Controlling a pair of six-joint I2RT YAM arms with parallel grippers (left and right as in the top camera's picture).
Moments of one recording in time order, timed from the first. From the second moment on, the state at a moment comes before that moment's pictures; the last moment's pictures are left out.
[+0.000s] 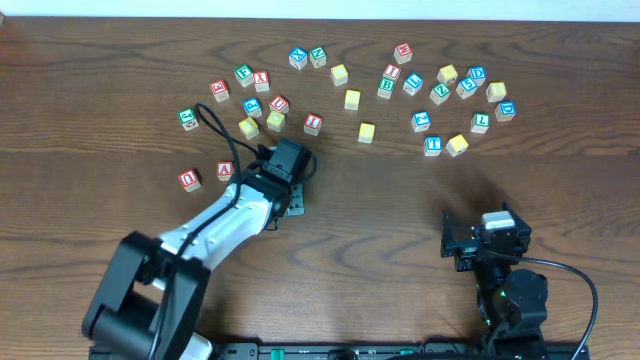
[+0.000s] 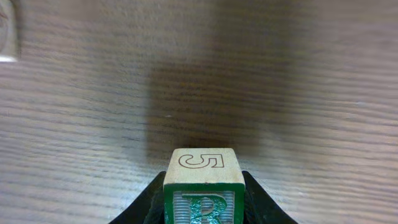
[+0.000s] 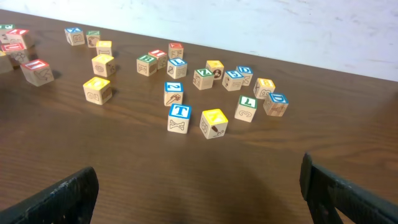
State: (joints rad) left arm -0.49 1.69 0.90 -0.50 -0.14 -0.56; right arm 0.11 0.15 0.01 -0.07 0.03 -0.12
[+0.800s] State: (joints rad) left arm -0.49 1.74 0.90 -0.47 -0.13 -0.56; right arm 0.11 0.15 0.01 -0.07 0.03 -0.12
